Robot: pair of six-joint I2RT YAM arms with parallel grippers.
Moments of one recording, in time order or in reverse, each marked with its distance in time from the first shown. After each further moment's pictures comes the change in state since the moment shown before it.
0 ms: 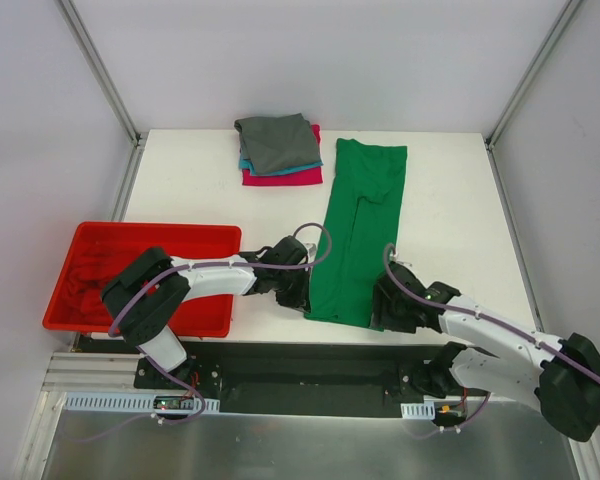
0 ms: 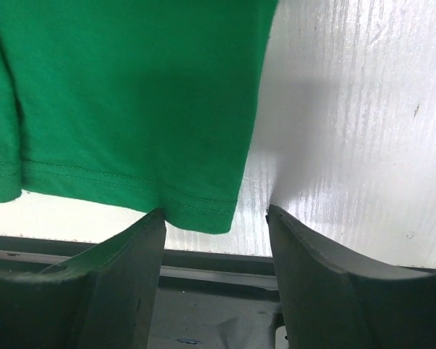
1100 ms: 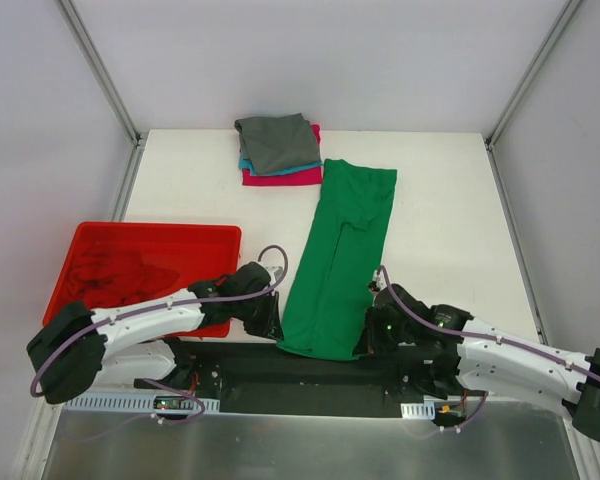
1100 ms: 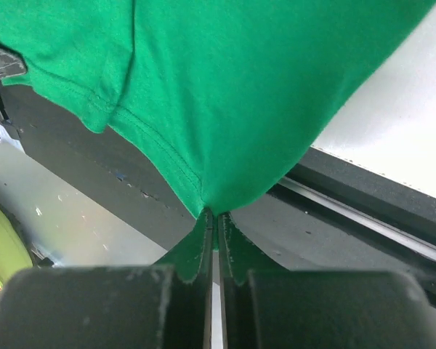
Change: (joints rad) left arm -0.040 -0.455 -0.311 -0.130 0.042 -0.150; right arm 0.255 -0.217 -0.092 0.099 -0.283 0.165
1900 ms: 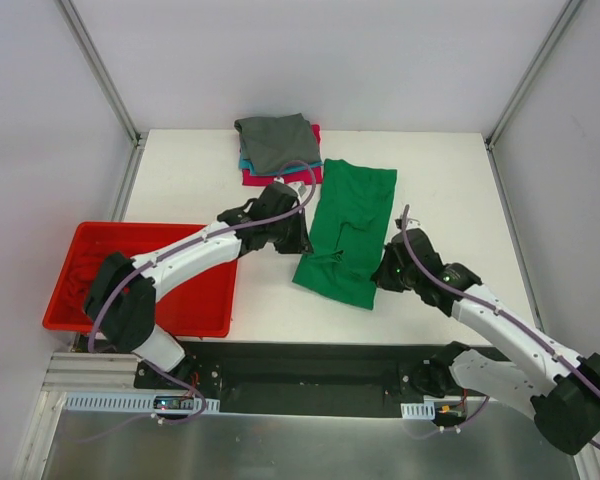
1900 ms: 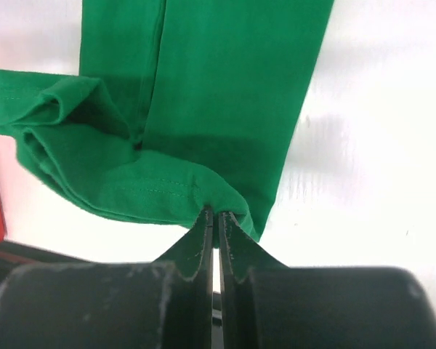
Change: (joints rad) left arm 0.175 0.340 0.621 -0.072 -0.153 0.138; right arm -0.380 0.159 0.285 0.014 0.269 -0.303
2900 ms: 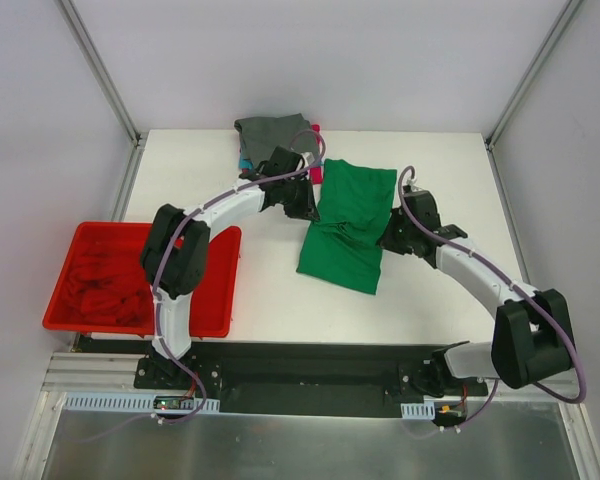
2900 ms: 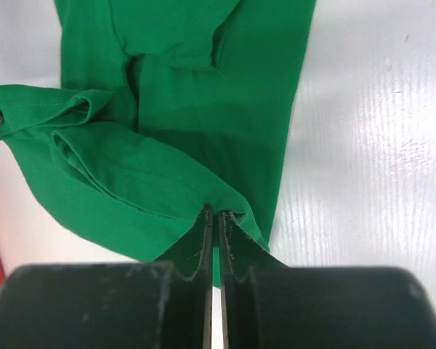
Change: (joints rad) left arm 0.185 0.463 0.426 -0.005 0.185 0.138; right arm -0.303 0.392 0.182 0.213 -0.127 -0.130
